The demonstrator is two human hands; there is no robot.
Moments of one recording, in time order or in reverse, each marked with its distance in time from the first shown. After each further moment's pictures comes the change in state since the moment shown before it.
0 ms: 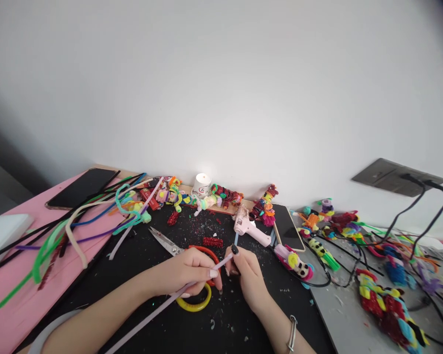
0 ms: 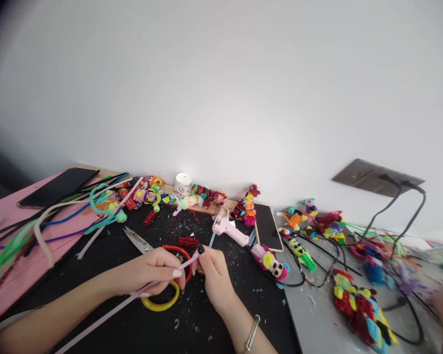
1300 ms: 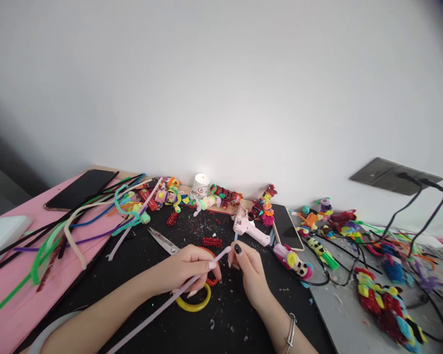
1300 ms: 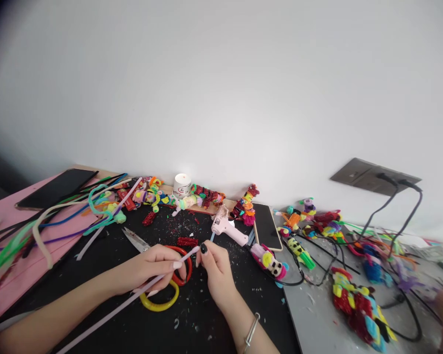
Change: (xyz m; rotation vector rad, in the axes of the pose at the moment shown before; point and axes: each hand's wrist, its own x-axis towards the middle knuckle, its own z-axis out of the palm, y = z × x) left_hand 0.002 0.001 0.000 -0.011 0.096 0.010; right_hand 0.000 -0.002 -0.008 -0.272 0.069 -0.125
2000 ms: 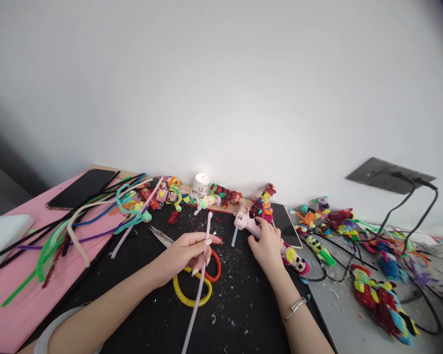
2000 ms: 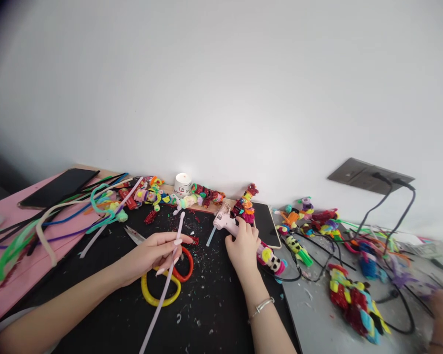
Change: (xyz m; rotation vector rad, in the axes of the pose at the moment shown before) left_hand 0.007 -0.003 -0.001 -0.228 0.233 0.125; right_hand 0.028 0.030 -0.049 -1.110 0.311 0.306
